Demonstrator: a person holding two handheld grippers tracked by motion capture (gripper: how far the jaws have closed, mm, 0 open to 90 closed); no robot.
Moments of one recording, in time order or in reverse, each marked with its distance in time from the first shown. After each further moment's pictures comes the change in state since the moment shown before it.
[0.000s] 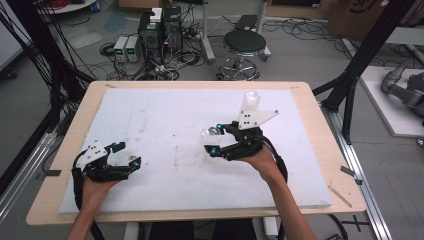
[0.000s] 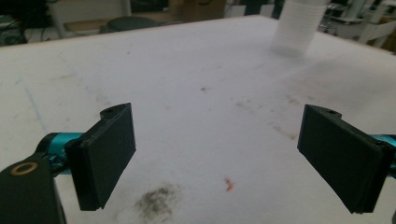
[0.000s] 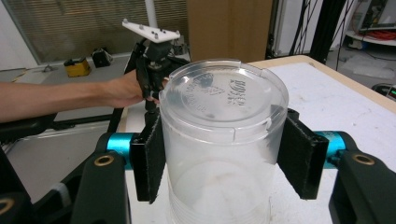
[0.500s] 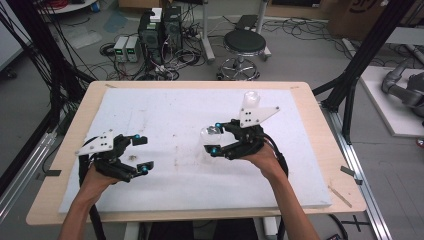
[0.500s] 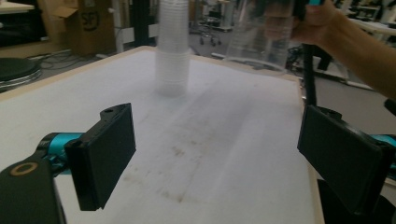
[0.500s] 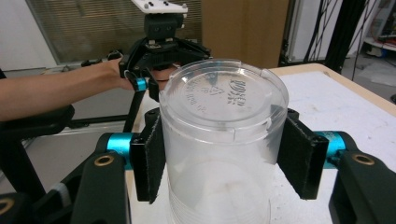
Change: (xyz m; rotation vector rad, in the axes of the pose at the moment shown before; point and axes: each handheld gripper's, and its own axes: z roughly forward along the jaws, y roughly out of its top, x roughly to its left) left arm -0.033 0.060 0.023 -0.031 -0.436 0.110; right arm 0.000 0.009 -0.002 -0.013 0.065 -0.018
